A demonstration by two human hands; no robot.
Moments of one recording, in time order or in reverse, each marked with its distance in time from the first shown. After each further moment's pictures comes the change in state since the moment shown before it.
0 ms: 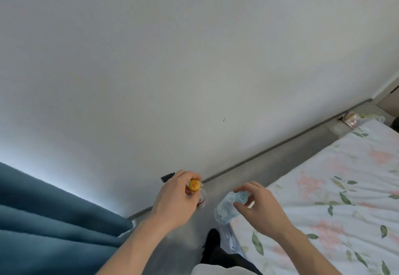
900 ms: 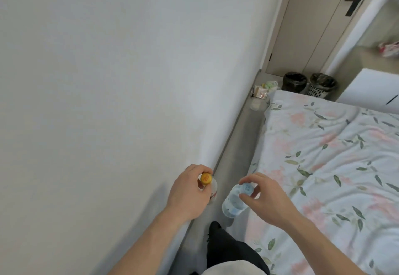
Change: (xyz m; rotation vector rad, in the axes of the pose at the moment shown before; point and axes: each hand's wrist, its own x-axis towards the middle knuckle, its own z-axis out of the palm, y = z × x) left_hand 0.367 0.116 0.023 0.021 -0.437 0.453; right_hand 0.193 0.029 -0.118 0.163 0.435 0.481
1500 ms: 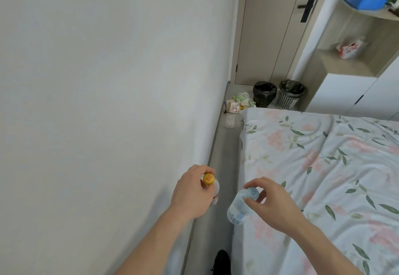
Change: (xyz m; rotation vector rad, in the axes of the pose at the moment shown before) left_hand 0.324 0.106 0.054 -0.024 -0.131 0.106; right_hand 0.227 0.089 -0.152 0.106 0.145 0.170
